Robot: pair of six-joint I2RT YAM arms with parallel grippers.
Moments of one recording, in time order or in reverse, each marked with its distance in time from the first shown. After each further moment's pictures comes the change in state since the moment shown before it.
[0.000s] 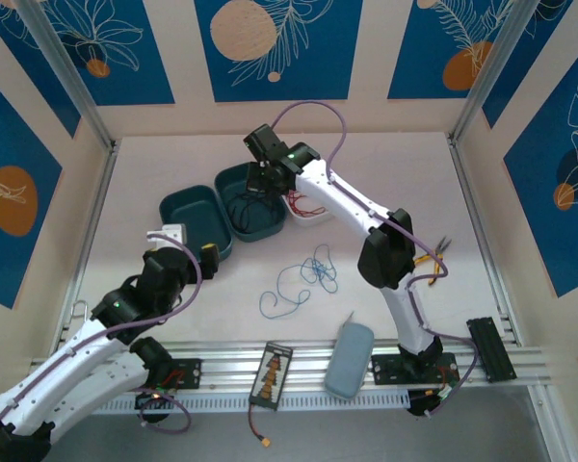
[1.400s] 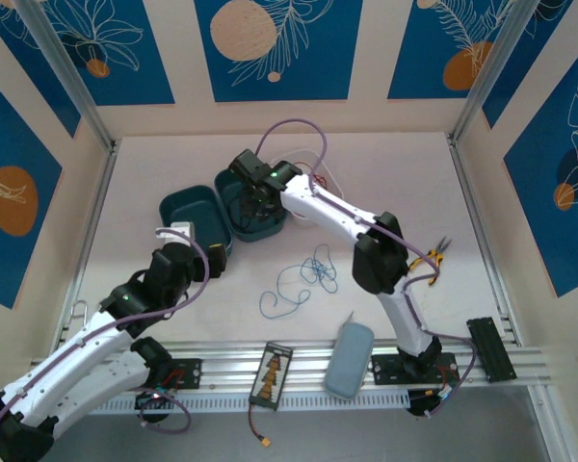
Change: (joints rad) left arm 0.020 0.067 -0.009 0.062 0.090 -0.016; right arm 0.089 -0.060 -0.166 -0.024 0.076 -0.018
